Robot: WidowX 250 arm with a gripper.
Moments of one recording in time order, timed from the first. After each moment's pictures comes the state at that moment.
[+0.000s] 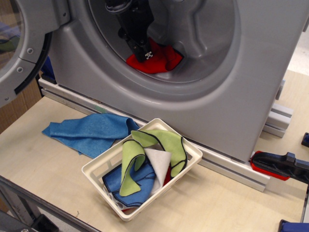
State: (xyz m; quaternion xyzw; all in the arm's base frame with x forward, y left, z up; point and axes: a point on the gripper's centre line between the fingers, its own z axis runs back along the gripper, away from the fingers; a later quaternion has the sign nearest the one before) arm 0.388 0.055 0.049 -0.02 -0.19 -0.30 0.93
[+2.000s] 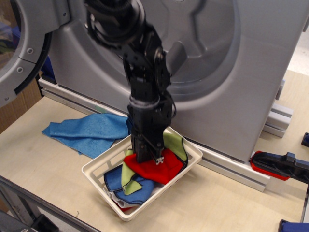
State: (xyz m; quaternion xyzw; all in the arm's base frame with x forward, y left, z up) arm 0.262 -0.012 -0.035 -0.04 0.03 -0.29 0.95
